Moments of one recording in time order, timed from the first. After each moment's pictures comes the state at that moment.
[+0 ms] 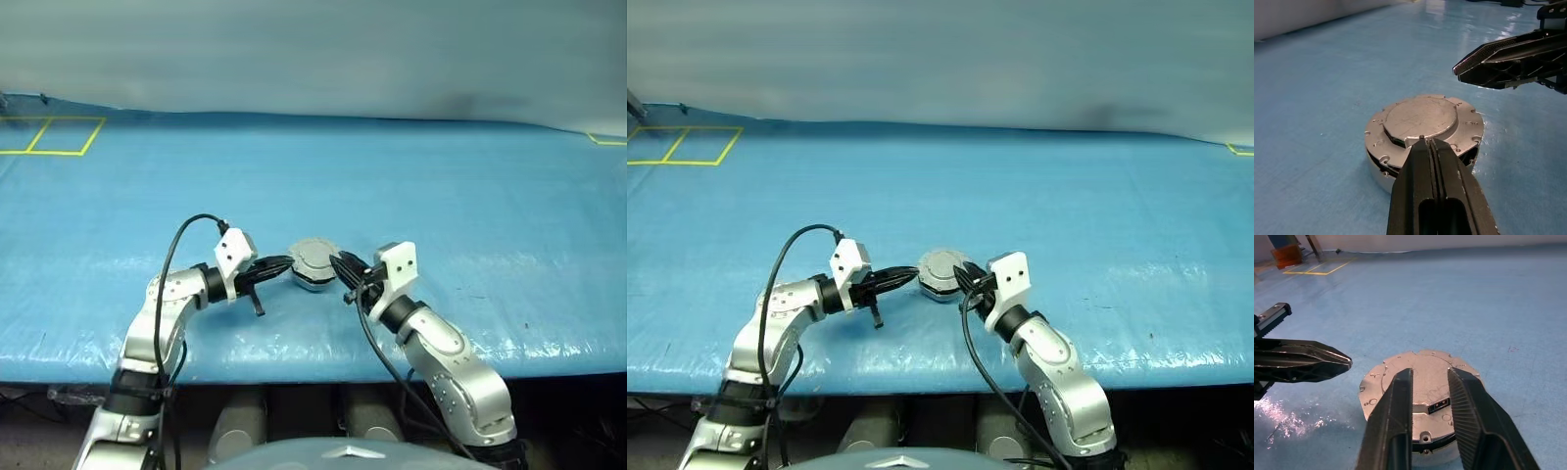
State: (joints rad) left arm -0.09 0.33 -0.04 -0.25 -0.18 0.39 -0.90; right arm 0.06 -0.21 0.17 -0.52 0.33 0.56 0.29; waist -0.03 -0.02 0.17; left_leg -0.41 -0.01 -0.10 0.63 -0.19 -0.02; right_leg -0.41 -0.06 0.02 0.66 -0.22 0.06
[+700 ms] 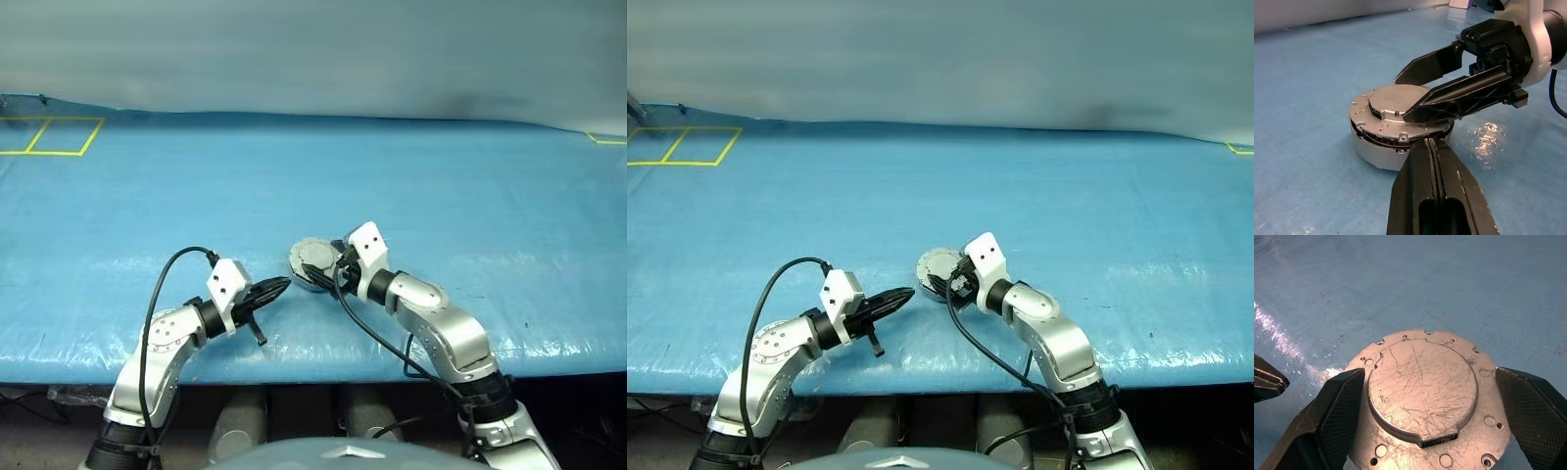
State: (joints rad) left arm 0.08 0.37 -0.10 -0.32 -0.24 0.28 -0.79; right arm -0.22 -0.27 0.25 -0.24 0.27 0.61 0.44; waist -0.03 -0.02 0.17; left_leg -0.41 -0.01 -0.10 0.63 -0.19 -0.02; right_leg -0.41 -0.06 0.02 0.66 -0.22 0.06
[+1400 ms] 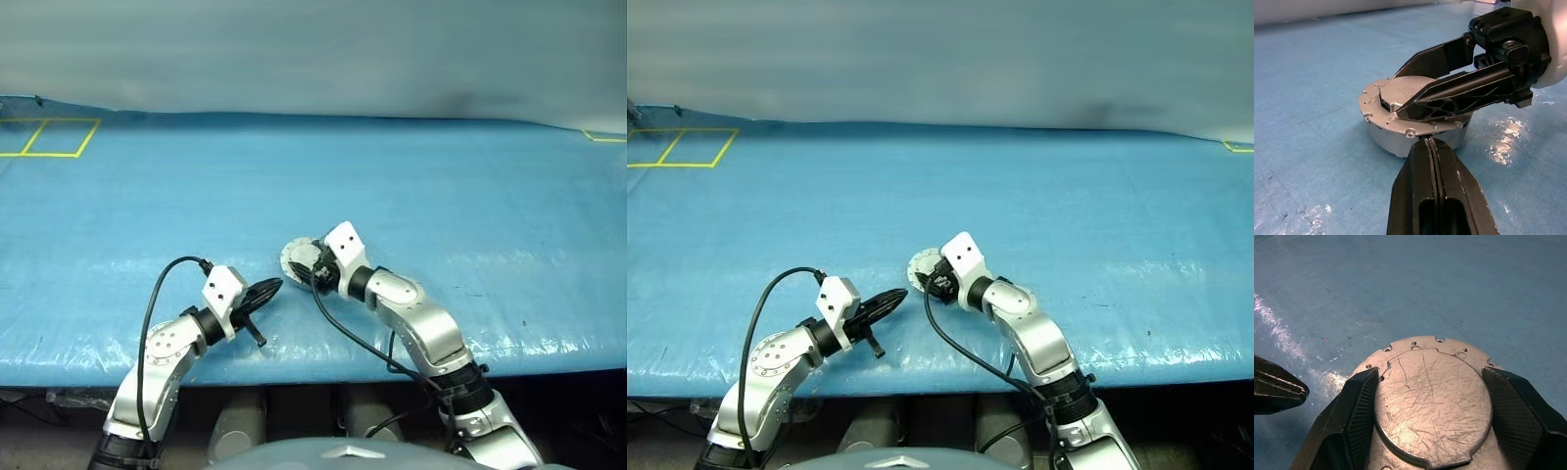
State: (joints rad) left arm 0.14 0.36 -0.11 -0.32 -0.24 0.23 -0.68; right arm -0.25 -0.21 0.32 -0.20 0.16 0.59 0.44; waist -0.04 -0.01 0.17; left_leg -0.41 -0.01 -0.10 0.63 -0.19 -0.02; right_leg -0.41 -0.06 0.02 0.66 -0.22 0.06
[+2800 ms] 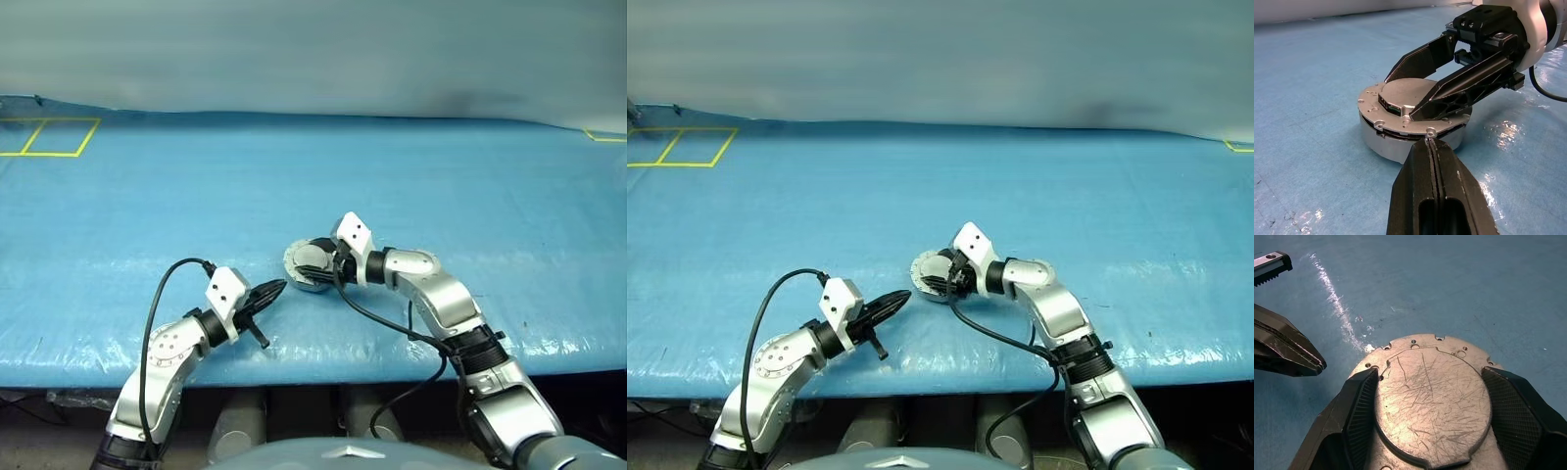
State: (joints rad) left arm 0.14 0.36 -0.13 -0.32 -0.25 0.23 -0.68; right arm -0.43 -0.35 0.29 0.04 0.21 0.47 0.83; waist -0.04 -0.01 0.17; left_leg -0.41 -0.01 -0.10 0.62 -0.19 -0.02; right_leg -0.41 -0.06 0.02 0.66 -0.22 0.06
